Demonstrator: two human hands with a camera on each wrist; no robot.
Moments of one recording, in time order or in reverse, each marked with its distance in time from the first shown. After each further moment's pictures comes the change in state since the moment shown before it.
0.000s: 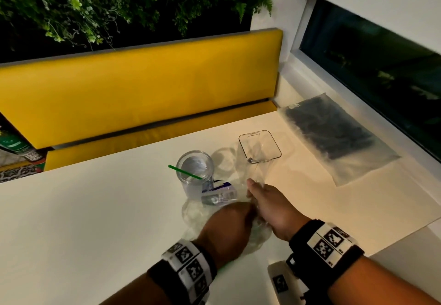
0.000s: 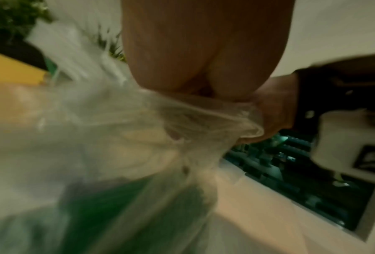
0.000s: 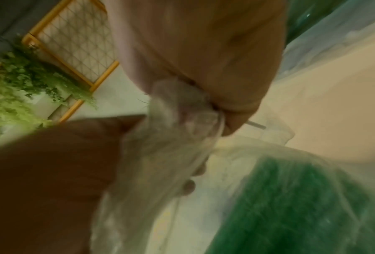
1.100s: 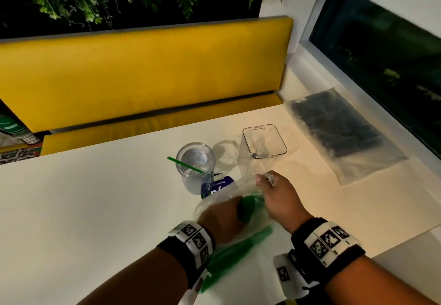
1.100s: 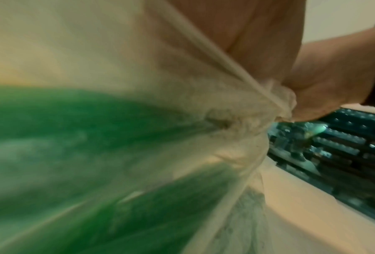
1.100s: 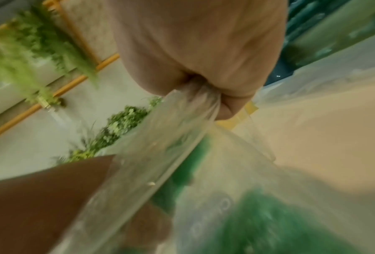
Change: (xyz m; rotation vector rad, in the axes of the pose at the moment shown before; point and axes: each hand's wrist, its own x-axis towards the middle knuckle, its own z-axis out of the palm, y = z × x) left_hand 0.031 -0.044 0.024 0.013 -0.225 -0.272; right_hand 0.036 0.024 -0.013 -0.341 0.162 -0.273
